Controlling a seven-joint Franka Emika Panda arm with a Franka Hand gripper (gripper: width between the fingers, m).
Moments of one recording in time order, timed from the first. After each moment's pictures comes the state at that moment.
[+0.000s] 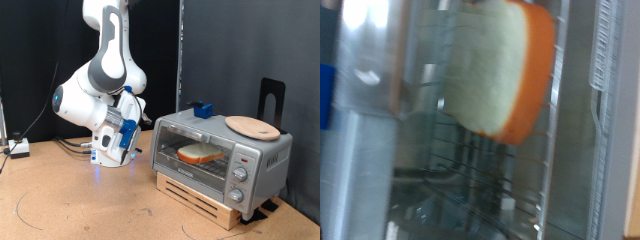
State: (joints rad) arm -0.45 -0.12 -0.02 -2.63 0.86 1.67 -0.54
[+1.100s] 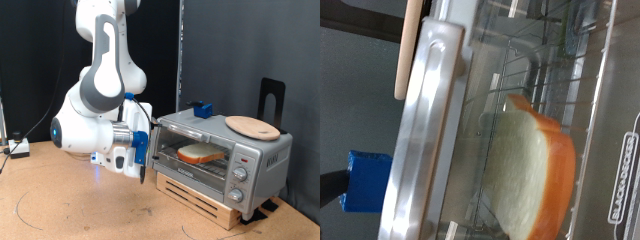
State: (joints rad) arm -0.44 0.23 0.03 -2.27 0.95 1.47 -0.50
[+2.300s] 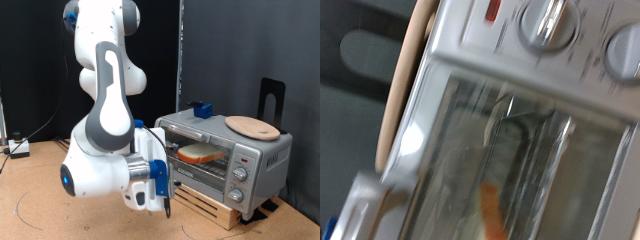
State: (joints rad) arm -0.43 0.56 0.11 -1.93 1.07 1.43 -0.54
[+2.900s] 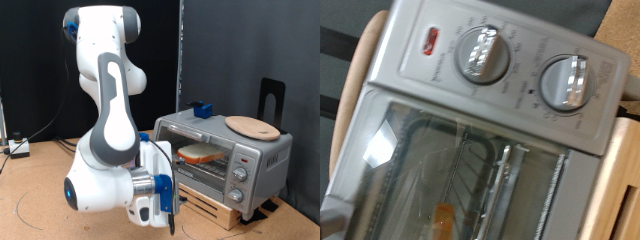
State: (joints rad) arm -0.42 0.65 0.11 -1.85 1.08 1.48 -0.53
